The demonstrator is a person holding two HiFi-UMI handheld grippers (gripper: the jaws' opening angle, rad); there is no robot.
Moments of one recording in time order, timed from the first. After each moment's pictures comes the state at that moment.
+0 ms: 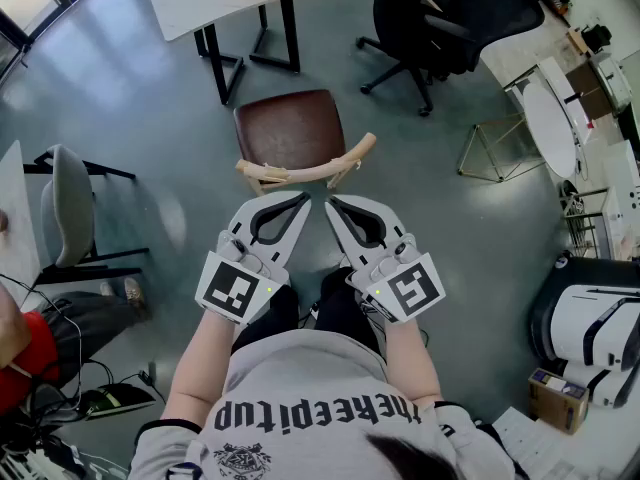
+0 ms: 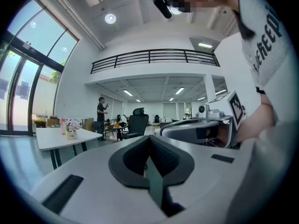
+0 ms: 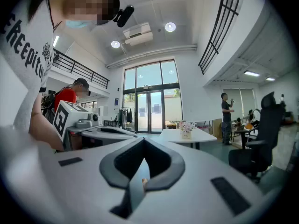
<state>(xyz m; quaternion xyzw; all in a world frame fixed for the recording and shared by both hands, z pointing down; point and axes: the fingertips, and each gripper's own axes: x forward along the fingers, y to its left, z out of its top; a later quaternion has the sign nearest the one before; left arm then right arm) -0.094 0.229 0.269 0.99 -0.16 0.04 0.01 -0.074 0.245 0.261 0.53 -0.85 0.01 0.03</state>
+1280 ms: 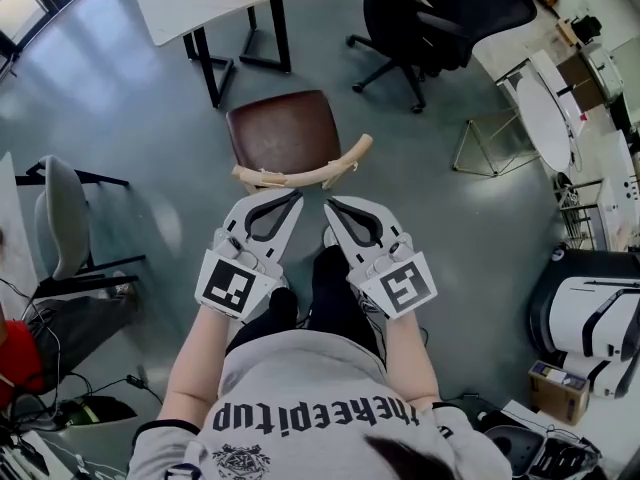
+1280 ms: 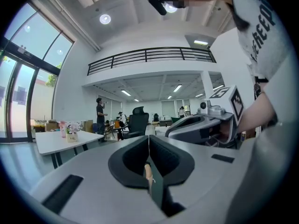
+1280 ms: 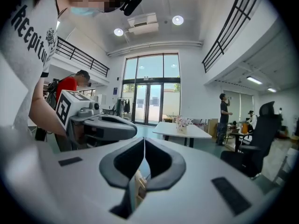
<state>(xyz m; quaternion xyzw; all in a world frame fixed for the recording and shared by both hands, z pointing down) -0.091 0.205 0.286 0.99 -0.15 0.05 -0.02 -0.064 0.231 0.290 0.54 -0.84 0.01 0.10</state>
